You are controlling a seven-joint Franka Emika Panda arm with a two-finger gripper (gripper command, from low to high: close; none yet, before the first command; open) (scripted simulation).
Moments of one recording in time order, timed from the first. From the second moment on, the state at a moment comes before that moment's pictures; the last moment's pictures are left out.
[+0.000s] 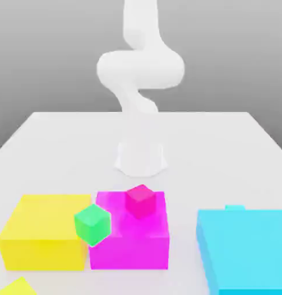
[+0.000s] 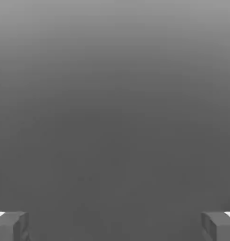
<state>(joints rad) 0.01 -0.72 0.05 -2.35 0.02 2.35 0.85</state>
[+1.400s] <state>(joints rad) 0.33 0.08 0.34 -2.78 -0.10 2.86 1.56</state>
